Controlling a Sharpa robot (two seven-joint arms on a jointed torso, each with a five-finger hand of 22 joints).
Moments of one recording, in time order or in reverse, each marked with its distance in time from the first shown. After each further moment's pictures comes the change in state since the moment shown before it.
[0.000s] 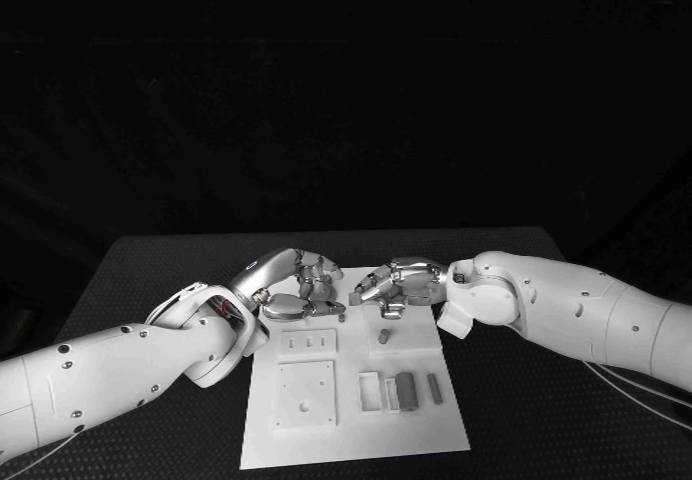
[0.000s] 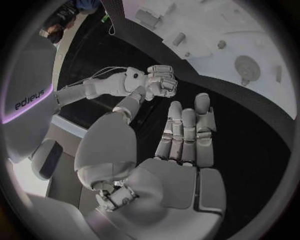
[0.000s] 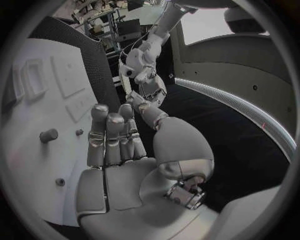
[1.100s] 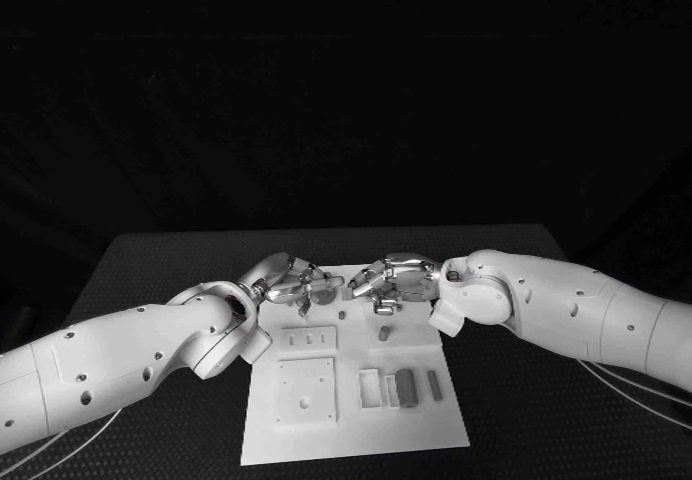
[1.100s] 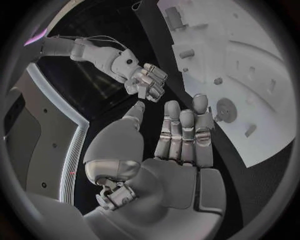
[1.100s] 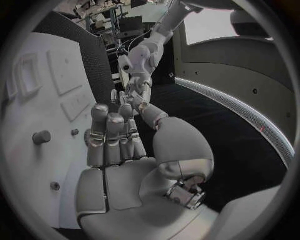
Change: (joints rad) left arm 0.010 0.025 -0.001 -0.029 0.442 0.198 -0.196; left_hand -0.038 0.239 -0.323 0.186 0.018 0.085 -0.035 0.083 0.088 0.052 -0.053 -0.022 0.007 0.033 -0.048 -0.002 0.030 -0.009 0.019 -0.049 -0.005 0.000; right arm -0.001 0.012 0.000 0.024 -0.019 -0.066 0.015; right_hand 0.003 0.001 -0.001 -0.001 -0.001 0.001 -0.001 -0.002 0.000 0.000 0.000 0.000 0.000 0.005 0.000 0.000 0.001 0.000 0.002 -0.006 0.000 0.000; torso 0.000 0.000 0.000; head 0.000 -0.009
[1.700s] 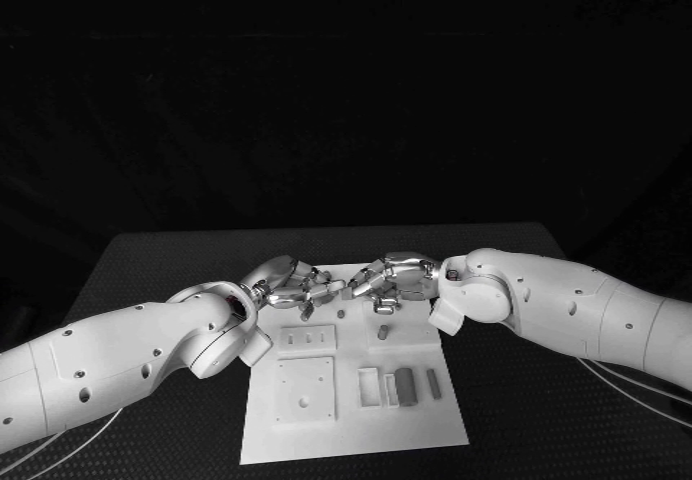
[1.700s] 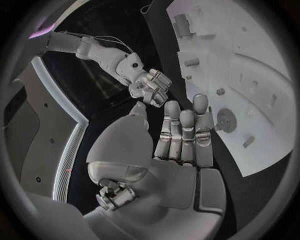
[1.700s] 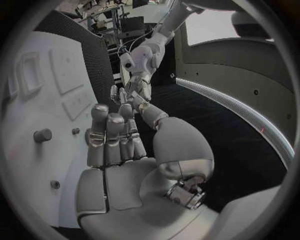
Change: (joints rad) left arm 0.001 0.000 0.000 0.000 0.024 0.070 0.000; left_hand 0.205 0.021 -0.190 0.262 -0.006 0.017 0.002 -0.007 0.014 0.000 0.000 0.004 0.007 0.000 0.001 0.000 0.009 0.000 0.003 0.004 0.008 0.000; right arm 0.000 0.000 0.000 -0.003 -0.009 -0.001 0.000; right_hand 0.000 0.000 0.000 0.000 -0.003 0.000 0.000 0.004 0.000 0.002 -0.002 0.000 0.000 -0.002 -0.002 0.000 0.000 0.000 0.000 0.000 0.000 0.000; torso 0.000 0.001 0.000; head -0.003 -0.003
